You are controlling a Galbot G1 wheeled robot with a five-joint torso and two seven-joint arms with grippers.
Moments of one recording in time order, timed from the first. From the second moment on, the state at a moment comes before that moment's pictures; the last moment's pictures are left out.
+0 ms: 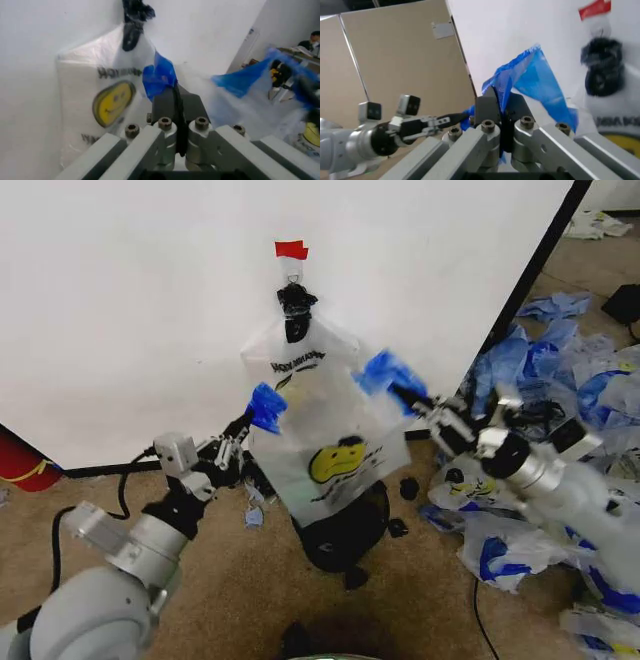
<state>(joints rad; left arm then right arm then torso) 1.39 -0.44 -0.28 -2.50 -1.00 -0.29 -0.39 -0.81 0.55 0.02 1.93 1.40 0.25 -0.78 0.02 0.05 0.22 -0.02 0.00</state>
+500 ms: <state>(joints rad) 1.53 -0.55 -0.24 -2.45 -0.87 -0.35 -0.34 -0.80 0.66 -0.10 1.75 1.31 0.28 -0.80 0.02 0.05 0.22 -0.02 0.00</state>
